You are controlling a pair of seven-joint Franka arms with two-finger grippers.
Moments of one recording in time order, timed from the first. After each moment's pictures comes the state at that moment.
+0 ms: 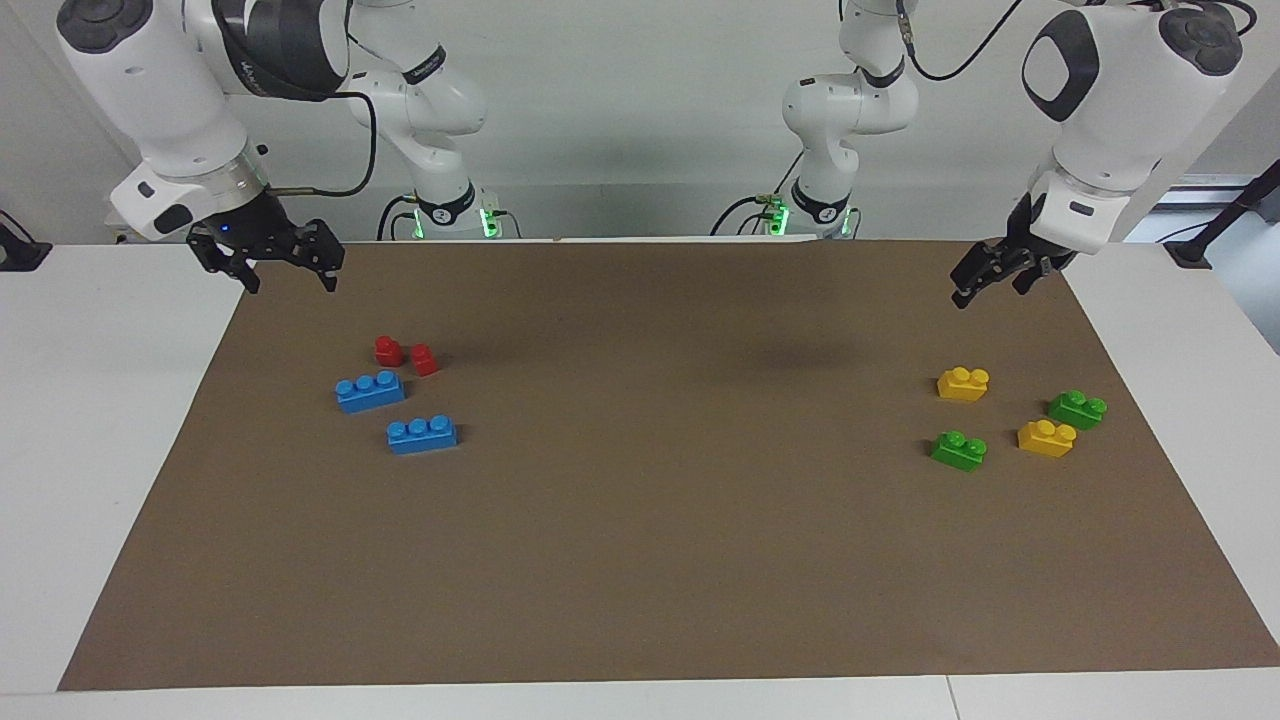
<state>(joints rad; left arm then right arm) -0.02 -0.03 0.02 -1.74 -0.02 1.69 -0.19 -0.12 -0.04 0.05 -1.72 -0.03 1.65 -0.08</state>
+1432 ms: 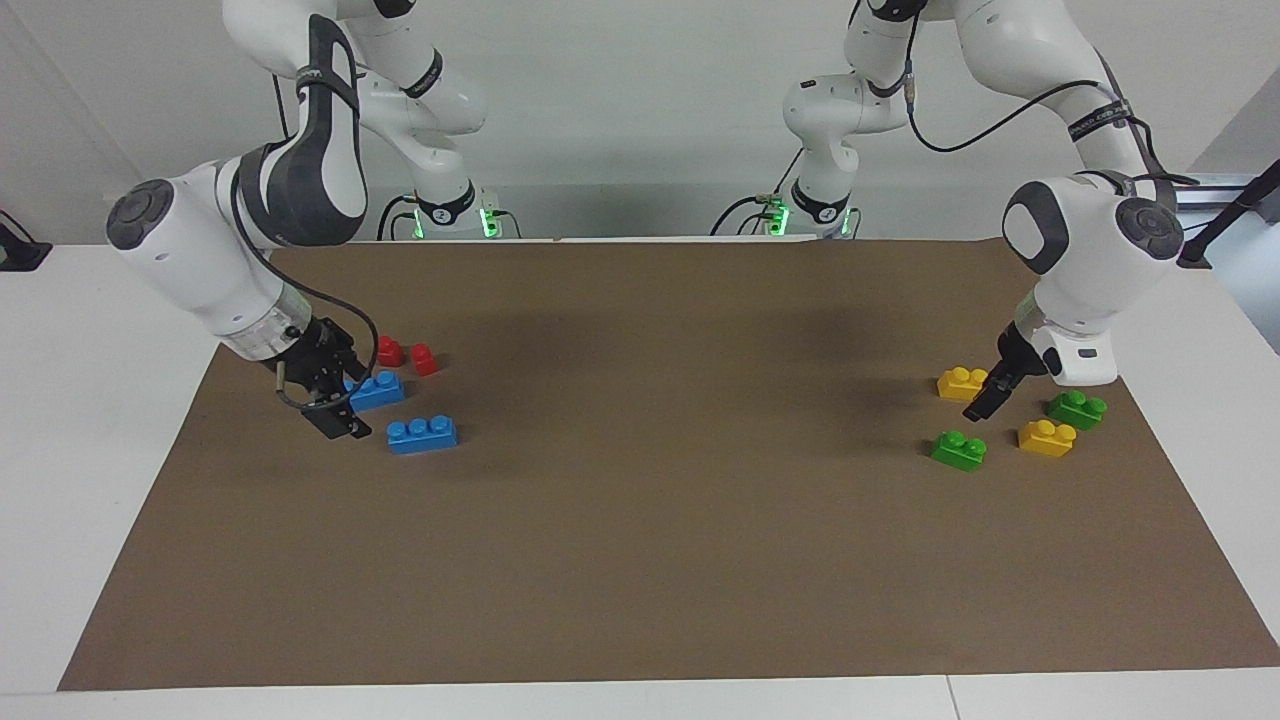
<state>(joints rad) 0.03 0.22 0.02 -1.84 -0.02 2.07 -0.76 -0.11 0.25 0.04 -1.71 0.29 1.93 1.20</state>
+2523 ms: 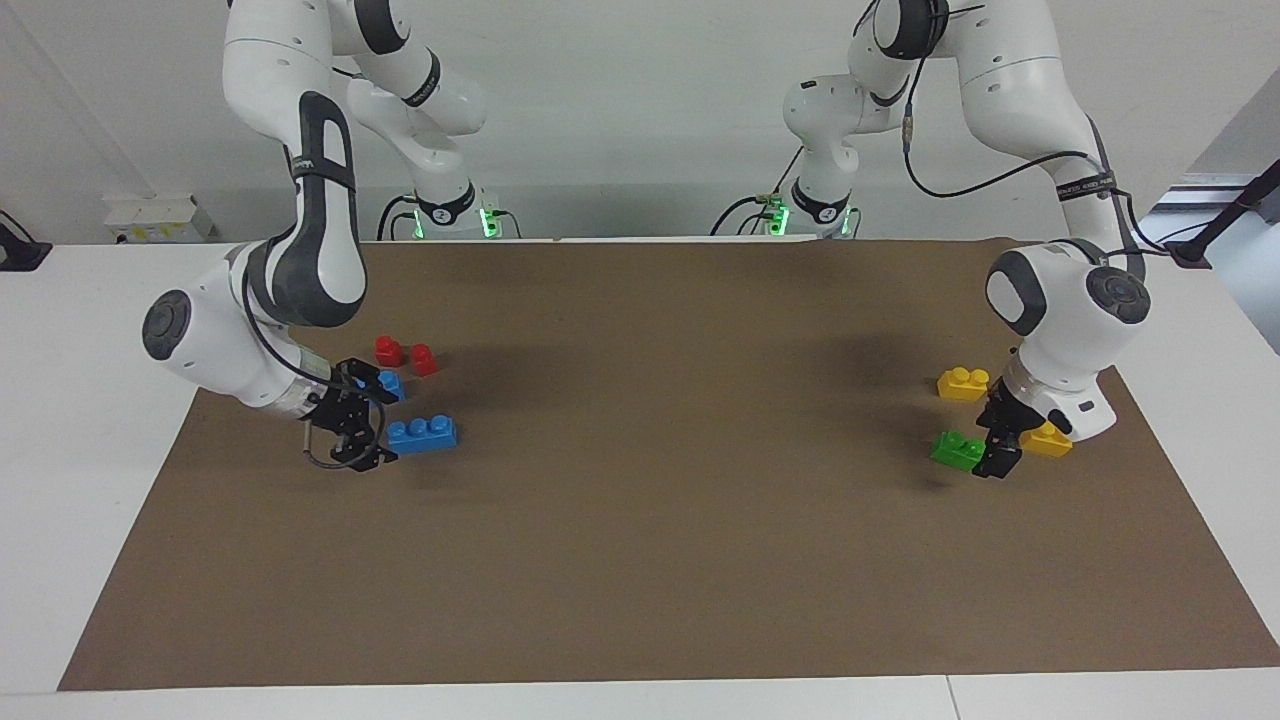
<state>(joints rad) 0.05 0.38 0.02 -1.83 -0.02 2.26 -0.99 -0.12 0.38 0.04 -1.74 0.34 1.92 1.21</state>
